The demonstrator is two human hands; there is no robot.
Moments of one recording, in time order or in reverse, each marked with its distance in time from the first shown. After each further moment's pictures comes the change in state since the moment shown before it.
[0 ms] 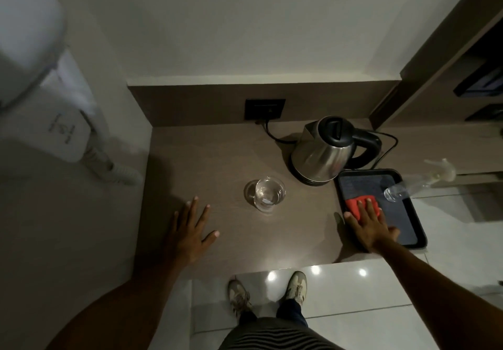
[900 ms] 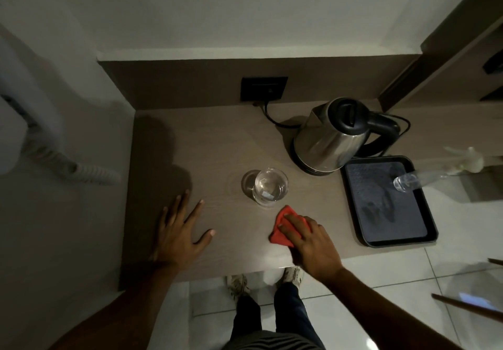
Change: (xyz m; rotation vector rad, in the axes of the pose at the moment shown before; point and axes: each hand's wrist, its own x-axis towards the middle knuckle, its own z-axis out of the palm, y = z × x) left_hand 0.000 -0.008 0.020 -0.081 0.227 0.035; right_hand -0.052 -0.094 0.100 -0.271 0.280 -0.817
